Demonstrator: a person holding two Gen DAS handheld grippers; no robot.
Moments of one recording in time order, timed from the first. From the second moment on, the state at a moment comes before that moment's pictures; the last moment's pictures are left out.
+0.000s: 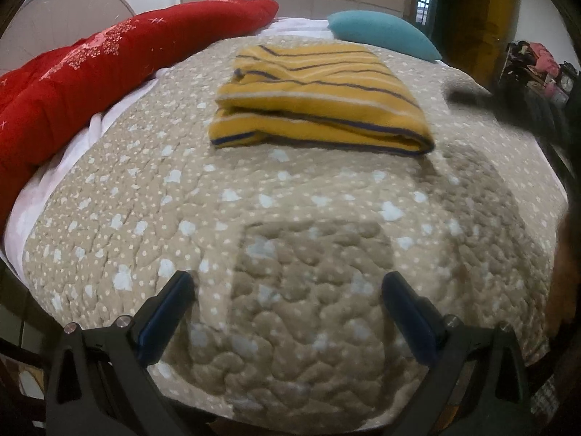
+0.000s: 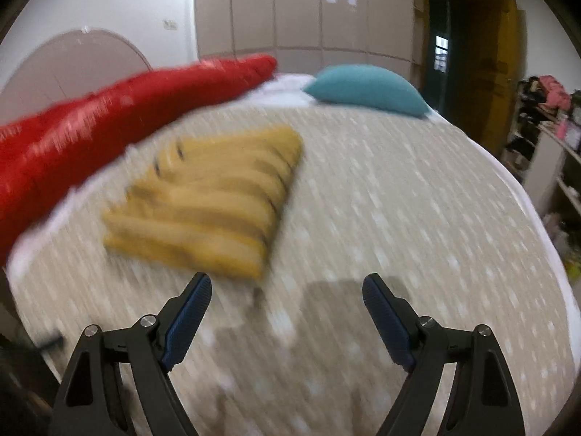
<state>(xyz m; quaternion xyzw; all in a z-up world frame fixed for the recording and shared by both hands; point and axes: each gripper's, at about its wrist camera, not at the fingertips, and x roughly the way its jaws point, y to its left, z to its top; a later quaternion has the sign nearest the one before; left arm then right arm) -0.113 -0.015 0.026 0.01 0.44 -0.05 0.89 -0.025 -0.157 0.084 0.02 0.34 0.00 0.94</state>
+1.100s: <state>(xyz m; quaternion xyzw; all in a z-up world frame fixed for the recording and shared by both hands) -0.122 0.015 0.024 -0.01 0.46 -0.06 0.88 0.069 -0.023 0.034 -0.14 0.41 0.07 0.90</state>
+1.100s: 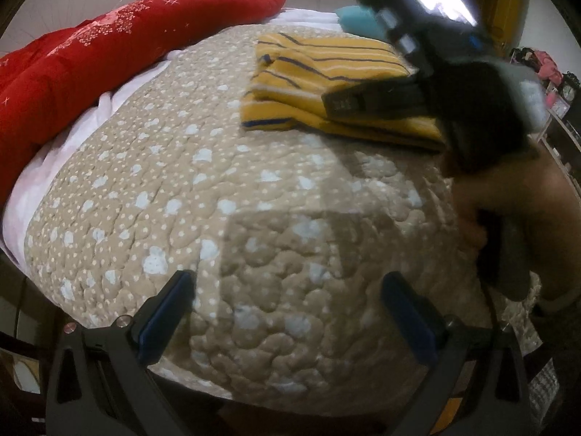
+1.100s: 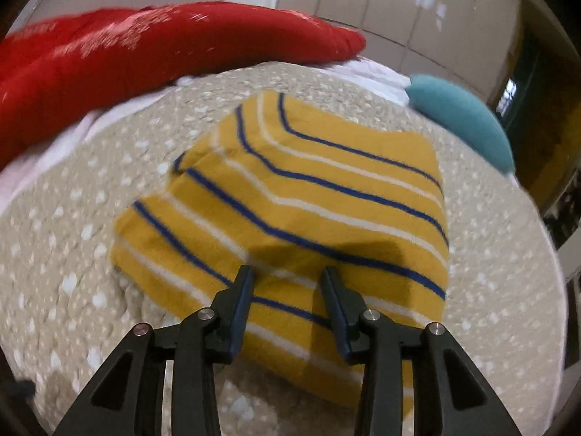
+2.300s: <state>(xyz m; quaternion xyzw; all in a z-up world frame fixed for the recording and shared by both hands) -0.111 0.017 0.032 0.01 0.47 -0.03 0.88 0.070 -0.085 0.084 -0.05 0.34 0.08 0.93</state>
